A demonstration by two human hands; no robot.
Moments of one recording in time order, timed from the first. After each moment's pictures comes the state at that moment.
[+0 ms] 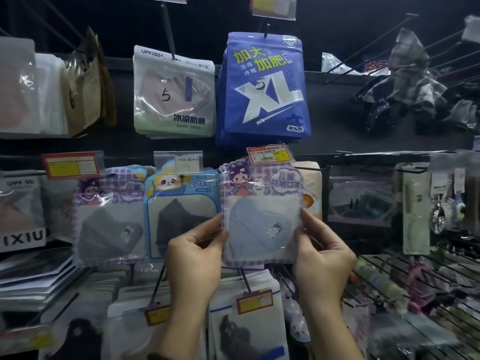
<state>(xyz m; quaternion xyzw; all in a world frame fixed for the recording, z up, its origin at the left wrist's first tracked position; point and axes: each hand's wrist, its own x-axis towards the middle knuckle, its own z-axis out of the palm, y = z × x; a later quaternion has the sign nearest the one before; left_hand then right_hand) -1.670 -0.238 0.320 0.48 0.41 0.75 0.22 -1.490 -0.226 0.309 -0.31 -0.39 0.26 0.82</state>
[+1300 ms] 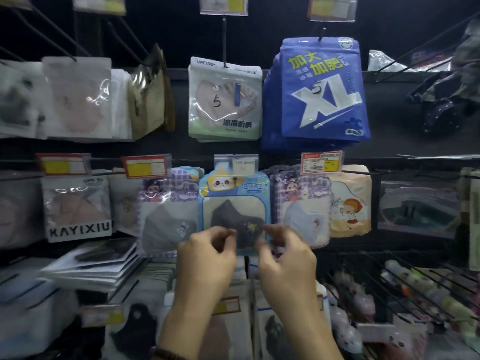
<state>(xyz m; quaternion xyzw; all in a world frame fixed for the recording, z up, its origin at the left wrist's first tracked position) -1.746 -0.272 0.328 0.53 0.58 0.62 -0.03 -1.603 -0.253 0.316 -0.44 -0.63 0.13 0.62</state>
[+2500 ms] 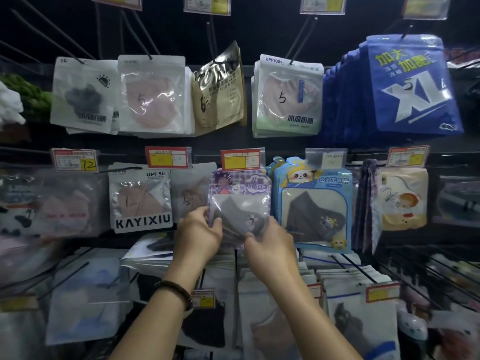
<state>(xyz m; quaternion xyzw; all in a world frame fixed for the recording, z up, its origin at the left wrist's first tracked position) -1.940 -0.270 0.339 0.52 0.66 0.55 -0.02 -1.786 -0.269 0.328 -0.57 -0.67 0.19 0.44</state>
